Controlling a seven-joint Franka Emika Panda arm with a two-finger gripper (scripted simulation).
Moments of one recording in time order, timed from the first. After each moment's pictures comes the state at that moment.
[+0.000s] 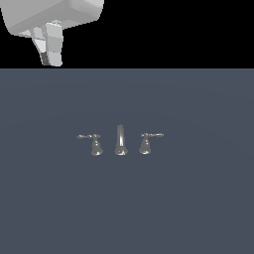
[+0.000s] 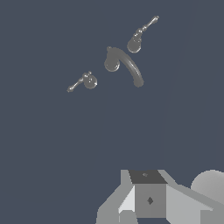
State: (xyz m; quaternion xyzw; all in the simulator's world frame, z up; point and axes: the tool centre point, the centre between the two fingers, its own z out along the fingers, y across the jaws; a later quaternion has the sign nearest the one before) arm -0.181 0.116 0.305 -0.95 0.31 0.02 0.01
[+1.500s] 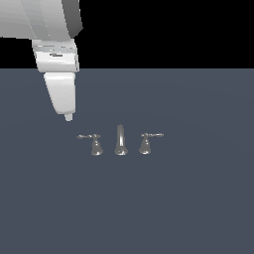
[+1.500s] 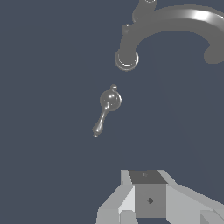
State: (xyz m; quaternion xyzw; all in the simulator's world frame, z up) arm -0.072 0.161 0.171 -0.84 0.55 0.01 0.01
